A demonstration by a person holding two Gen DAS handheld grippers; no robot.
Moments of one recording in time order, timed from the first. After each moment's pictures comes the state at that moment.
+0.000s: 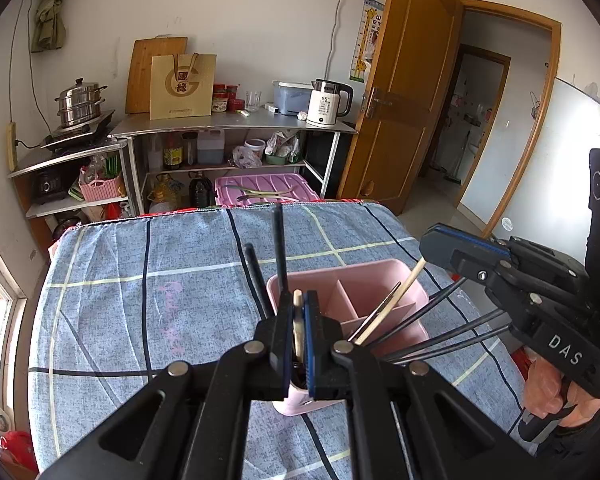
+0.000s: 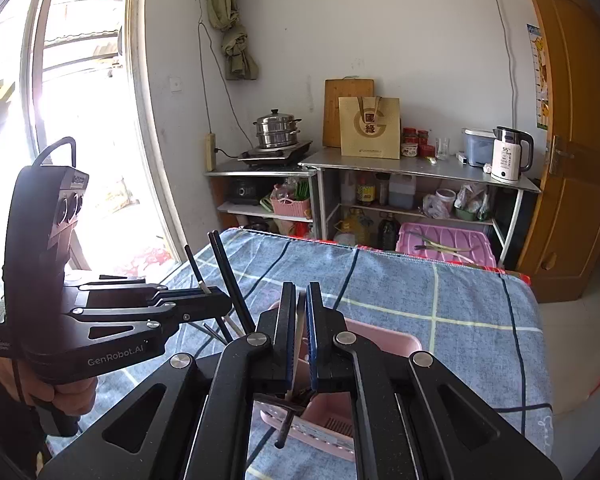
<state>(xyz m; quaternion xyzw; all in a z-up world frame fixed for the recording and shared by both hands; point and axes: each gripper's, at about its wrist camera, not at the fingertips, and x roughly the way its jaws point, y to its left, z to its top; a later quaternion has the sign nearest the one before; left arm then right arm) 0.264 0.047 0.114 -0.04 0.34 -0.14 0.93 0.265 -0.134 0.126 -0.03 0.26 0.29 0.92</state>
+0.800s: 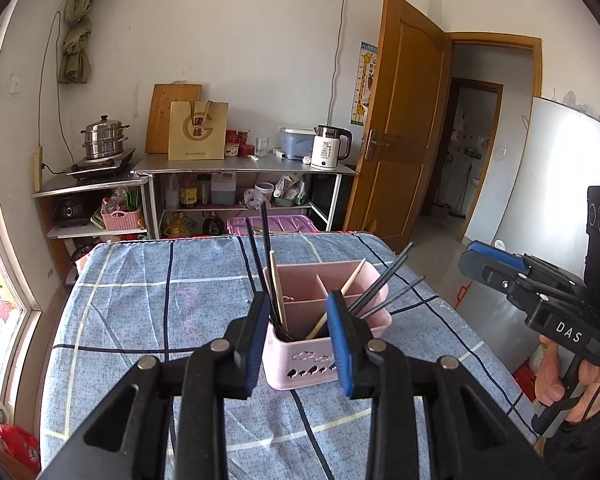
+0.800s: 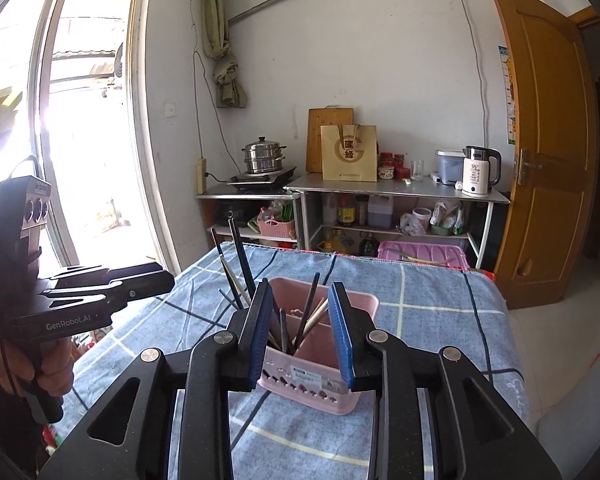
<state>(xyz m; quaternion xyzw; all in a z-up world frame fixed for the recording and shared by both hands) 0.157 0.048 0.131 -0.05 0.25 -0.11 0.96 0.175 -0.183 0.137 -0.01 0.21 0.26 0.94</state>
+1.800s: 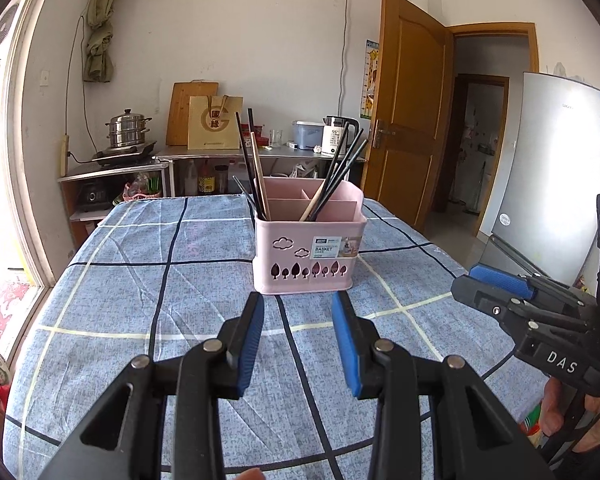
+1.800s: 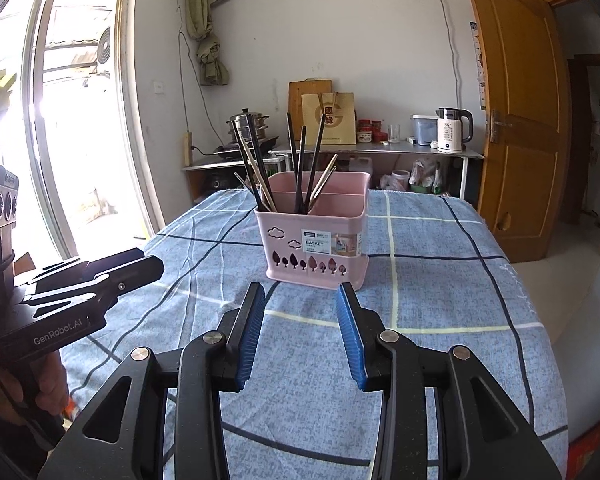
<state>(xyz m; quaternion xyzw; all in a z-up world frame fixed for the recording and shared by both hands) 0.049 0.010 0.047 -0.04 0.24 -0.07 0.97 0.071 -0.197 0.053 -0.01 0.25 0.22 0.94</state>
